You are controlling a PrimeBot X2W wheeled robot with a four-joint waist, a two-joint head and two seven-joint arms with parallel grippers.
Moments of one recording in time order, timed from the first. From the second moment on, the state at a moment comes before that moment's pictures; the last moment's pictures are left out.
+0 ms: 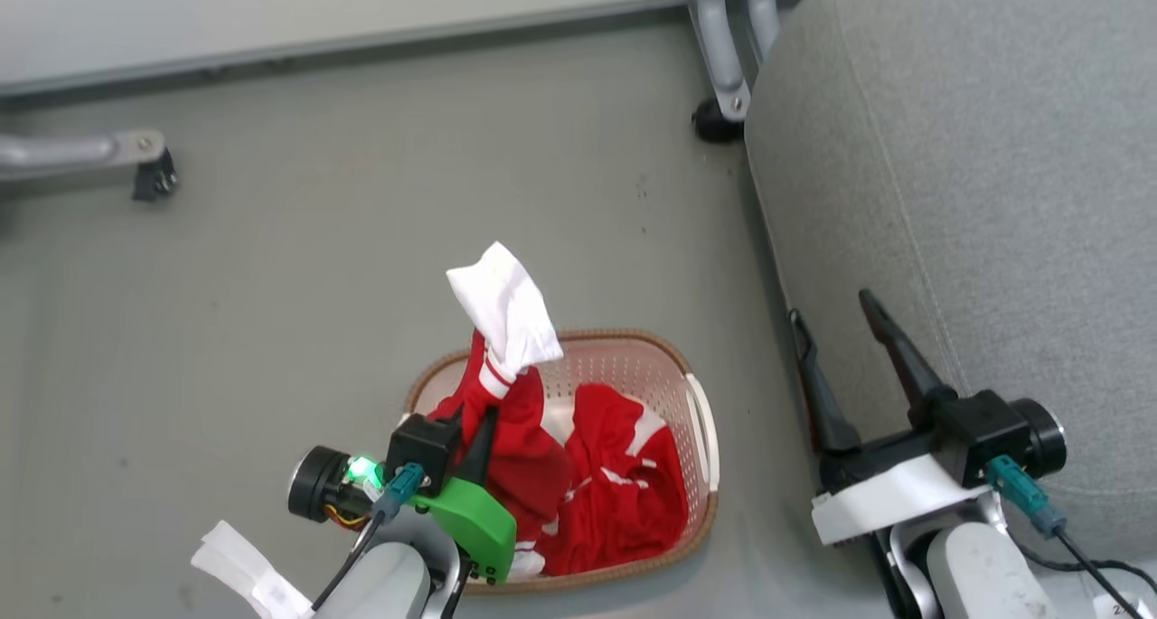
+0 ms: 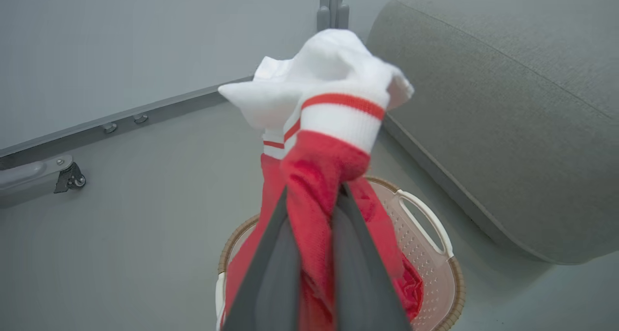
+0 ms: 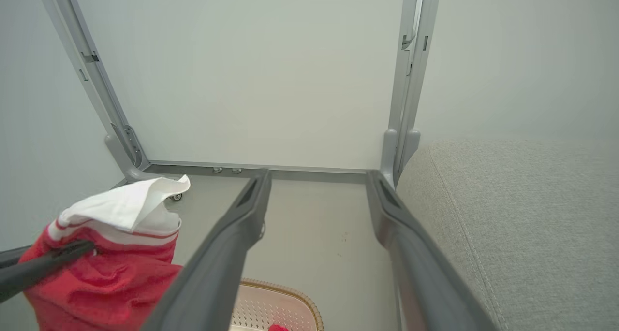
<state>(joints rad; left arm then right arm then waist) -0.34 0.11 -0.58 0.58 -0.30 0.03 -0.26 -0.10 -0.07 0.15 0.07 0.08 0.13 -0.26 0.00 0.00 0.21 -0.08</state>
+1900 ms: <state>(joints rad) -0.54 0.05 -0.79 0.21 -0.39 0.03 -0.14 -0.19 -0.08 0.42 0.24 0.17 0.13 -0.26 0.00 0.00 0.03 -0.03</state>
